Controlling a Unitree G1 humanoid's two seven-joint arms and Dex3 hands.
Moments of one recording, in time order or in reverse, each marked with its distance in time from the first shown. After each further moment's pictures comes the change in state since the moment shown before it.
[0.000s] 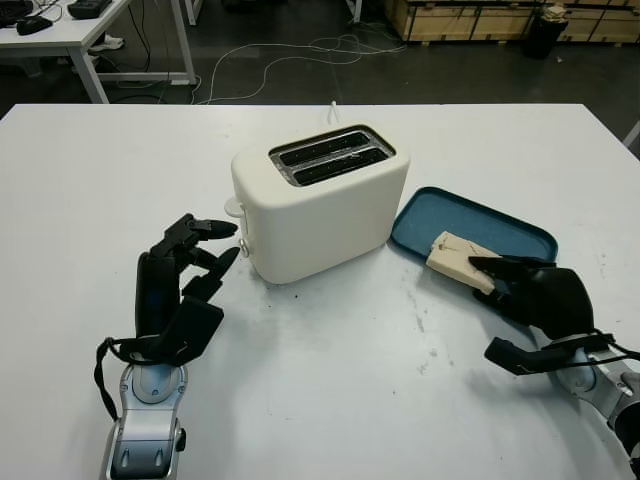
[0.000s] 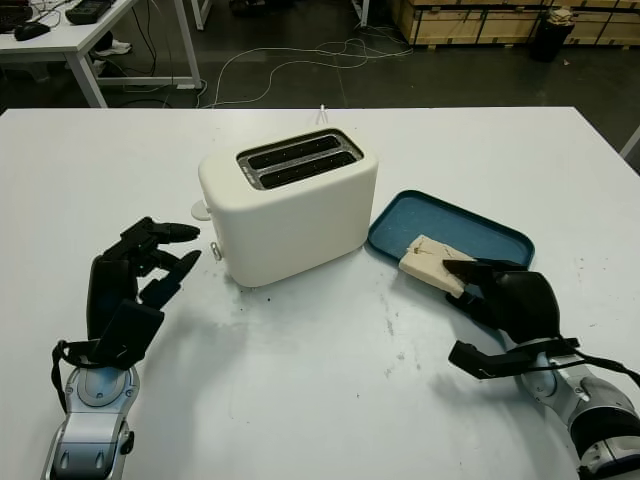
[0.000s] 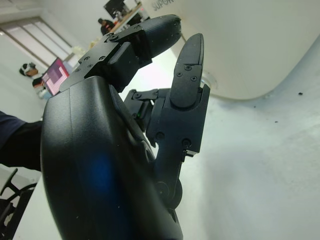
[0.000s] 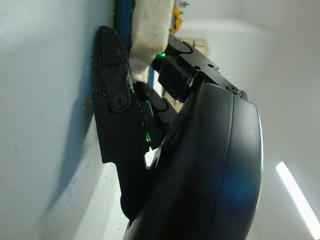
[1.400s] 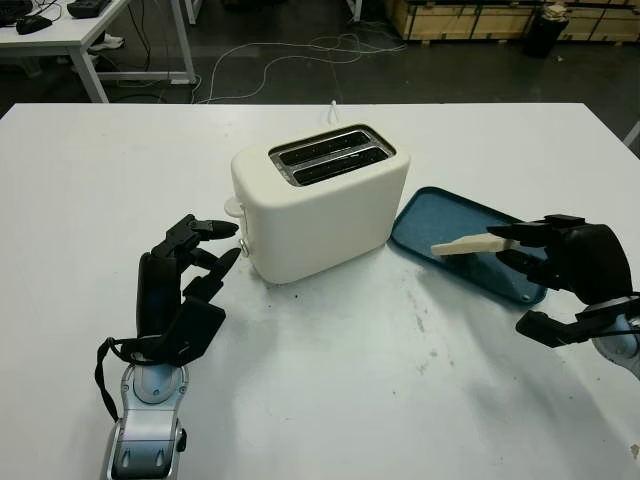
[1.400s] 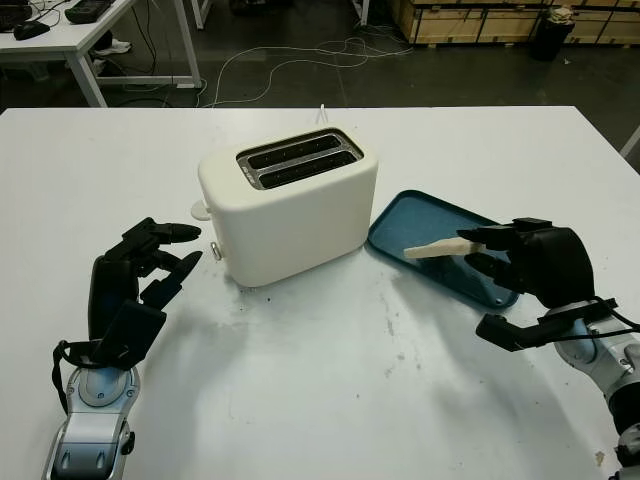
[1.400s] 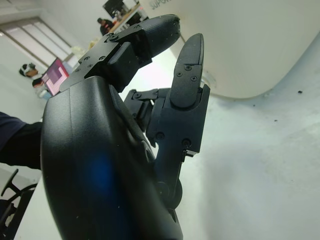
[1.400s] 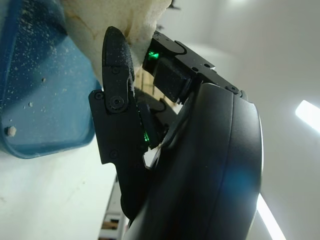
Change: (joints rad) left arm 0.001 0.000 -0.002 0.002 0.006 0.003 0.001; right arm -0.050 -0.143 -0.064 -0.178 -0.006 -0.056 0.138
